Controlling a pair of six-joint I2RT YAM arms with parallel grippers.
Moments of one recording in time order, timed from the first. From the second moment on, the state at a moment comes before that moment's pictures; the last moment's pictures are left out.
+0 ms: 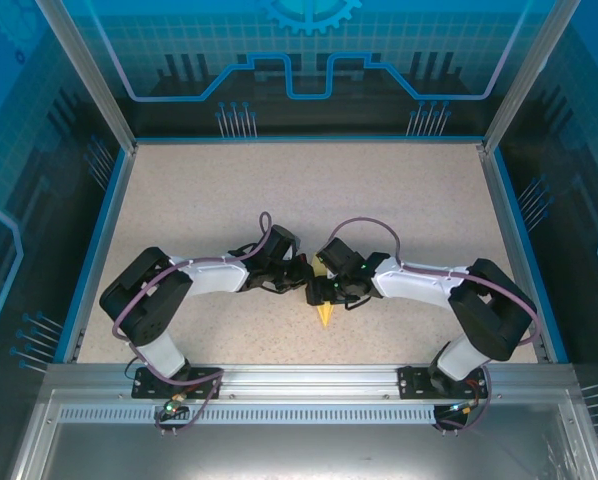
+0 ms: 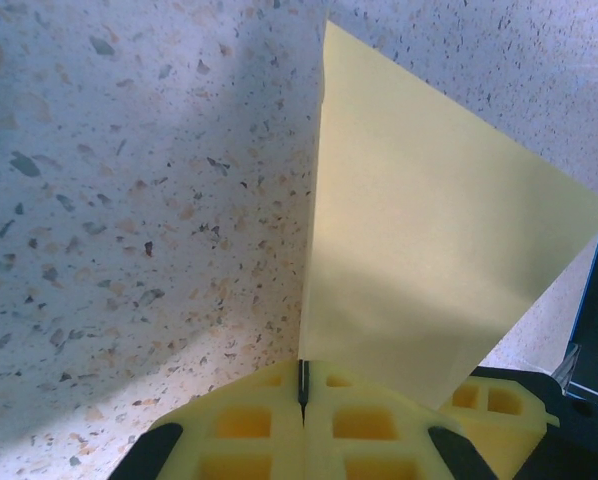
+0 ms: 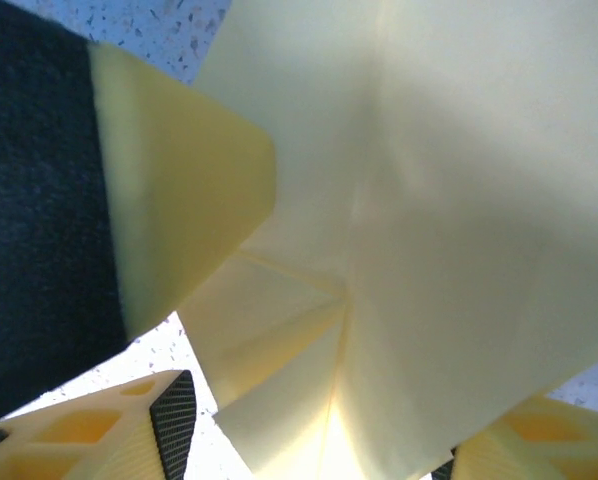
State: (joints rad) left arm -0.66 1.69 0.79 0.03 0.37 -1.03; right arm 0.82 1.57 0.83 -0.40 -0.14 0.69
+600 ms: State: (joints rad) left arm -0.66 1.69 0.79 0.03 0.37 -1.03; right arm 0.82 1.57 0.83 -0.38 -0.13 0.69
